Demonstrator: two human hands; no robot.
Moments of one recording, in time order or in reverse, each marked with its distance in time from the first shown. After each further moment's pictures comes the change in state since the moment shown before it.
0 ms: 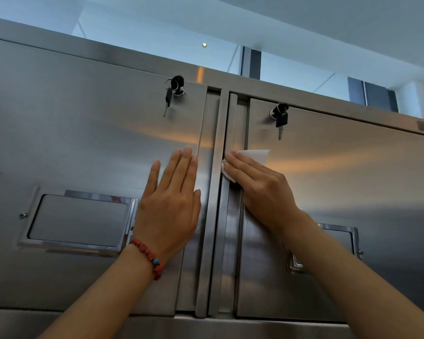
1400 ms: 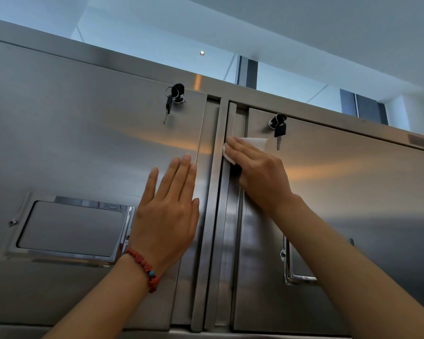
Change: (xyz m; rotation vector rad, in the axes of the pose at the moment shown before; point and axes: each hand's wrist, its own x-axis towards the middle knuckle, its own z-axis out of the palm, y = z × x) left_hand 0.000 -0.001 0.003 -0.022 0.016 0.002; right_hand 0.031 0.019 0.005 0.024 -0.044 0.142
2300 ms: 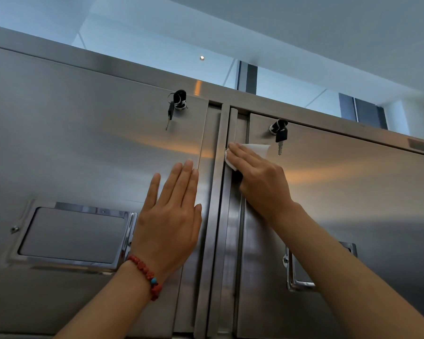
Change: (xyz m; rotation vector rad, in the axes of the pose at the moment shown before) left_hand 0.000 -0.001 0.001 -0.001 0.000 0.005; right_hand -0.002 -0.002 0.004 -0.022 0.041 0.007
